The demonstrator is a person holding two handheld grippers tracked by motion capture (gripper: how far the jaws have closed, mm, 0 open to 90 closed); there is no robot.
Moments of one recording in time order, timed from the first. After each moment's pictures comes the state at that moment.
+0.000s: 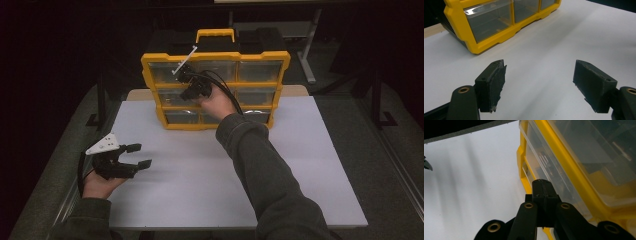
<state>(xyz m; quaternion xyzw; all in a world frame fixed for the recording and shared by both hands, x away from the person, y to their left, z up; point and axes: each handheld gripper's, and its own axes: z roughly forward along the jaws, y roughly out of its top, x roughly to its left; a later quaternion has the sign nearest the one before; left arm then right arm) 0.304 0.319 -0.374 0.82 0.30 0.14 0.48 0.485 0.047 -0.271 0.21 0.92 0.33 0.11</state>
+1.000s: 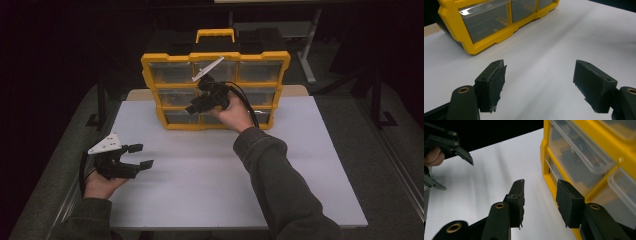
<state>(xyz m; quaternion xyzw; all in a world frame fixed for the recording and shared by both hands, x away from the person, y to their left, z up) 0.304 0.312 -0.373 0.82 0.30 0.13 0.48 0.463 -0.005 -0.290 0.19 0.89 0.41 0.04</state>
